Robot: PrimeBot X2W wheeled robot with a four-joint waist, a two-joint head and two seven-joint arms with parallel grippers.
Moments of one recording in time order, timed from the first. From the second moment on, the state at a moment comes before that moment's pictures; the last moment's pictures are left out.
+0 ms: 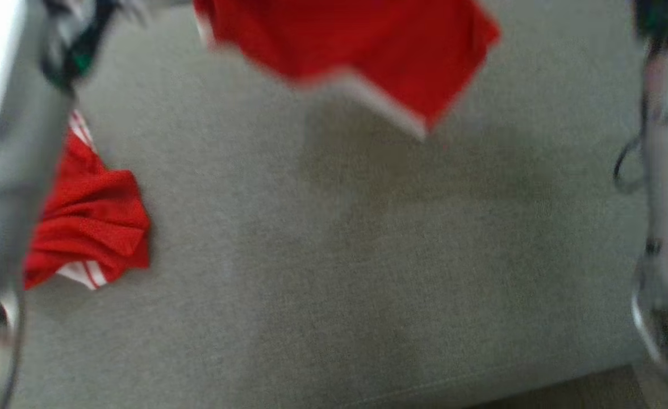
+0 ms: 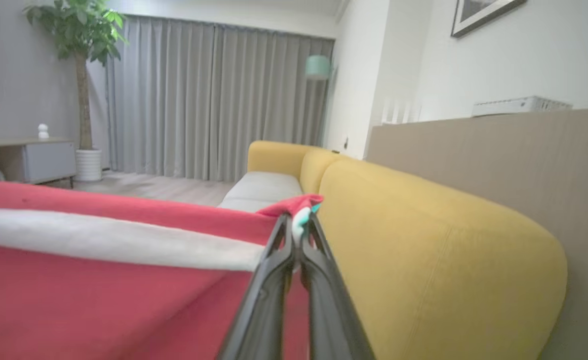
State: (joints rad) left arm -1.16 0.34 -0.51 0.45 -0.58 -0.13 0.22; right arm -1.10 -0.11 0.03 0.54 0.05 0.13 0.05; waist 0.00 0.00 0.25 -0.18
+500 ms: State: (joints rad) left arm -1.20 0.22 -0.61 0.73 -0.69 -0.13 -0.10; right arm -1.22 -0.10 -0.09 1.09 -0.10 0.13 -0.19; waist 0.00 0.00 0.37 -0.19
